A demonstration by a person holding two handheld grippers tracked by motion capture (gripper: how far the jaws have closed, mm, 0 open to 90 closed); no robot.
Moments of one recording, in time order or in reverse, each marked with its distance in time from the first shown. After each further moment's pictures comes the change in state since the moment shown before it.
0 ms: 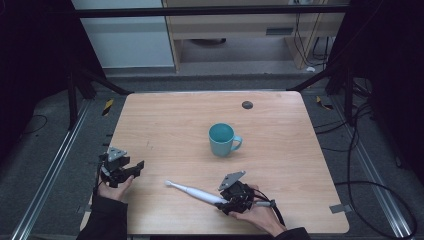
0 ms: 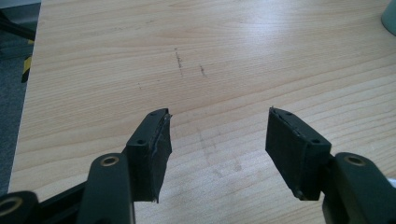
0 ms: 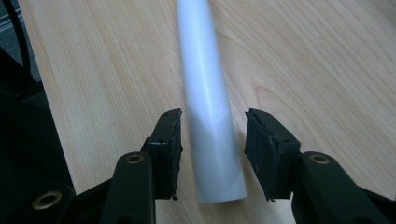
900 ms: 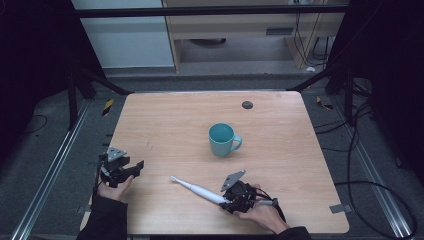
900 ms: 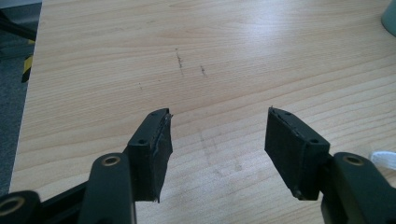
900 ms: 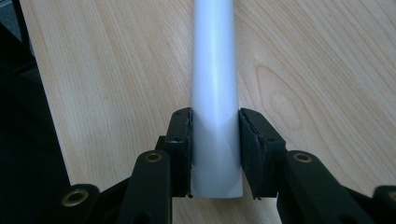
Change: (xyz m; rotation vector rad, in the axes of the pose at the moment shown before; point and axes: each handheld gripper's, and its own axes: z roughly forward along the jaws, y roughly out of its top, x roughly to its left) left arm 0.001 0.000 -0.001 -0.001 -0.001 -0.001; right arm -0.007 -0.005 0.000 0.059 0.023 -0.038
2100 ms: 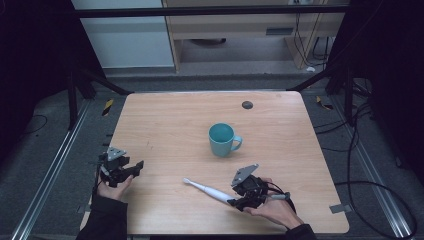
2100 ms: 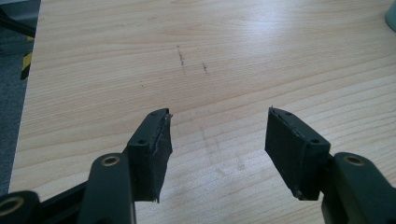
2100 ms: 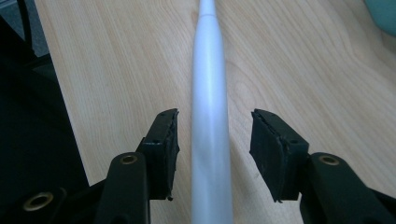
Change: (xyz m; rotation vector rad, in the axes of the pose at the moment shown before) left arm 0.002 0.000 0.002 0.011 0.000 -0.004; right arm -0.011 -0.002 -0.039 -0.017 -0.021 -0.014
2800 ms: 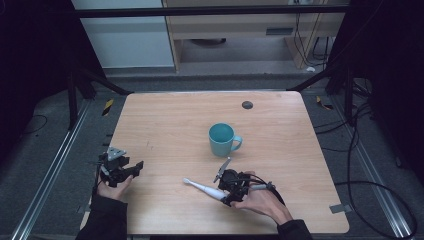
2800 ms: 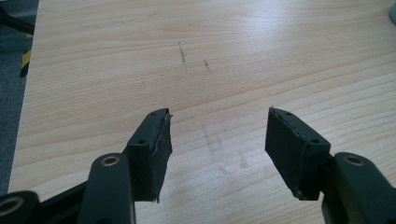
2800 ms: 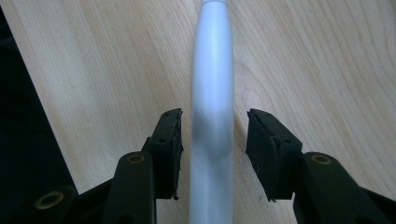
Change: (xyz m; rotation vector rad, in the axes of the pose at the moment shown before) left arm 0.001 -0.001 0.002 0.010 0.000 0.000; right arm 0.000 0.041 0.031 0.259 0.005 -0.023
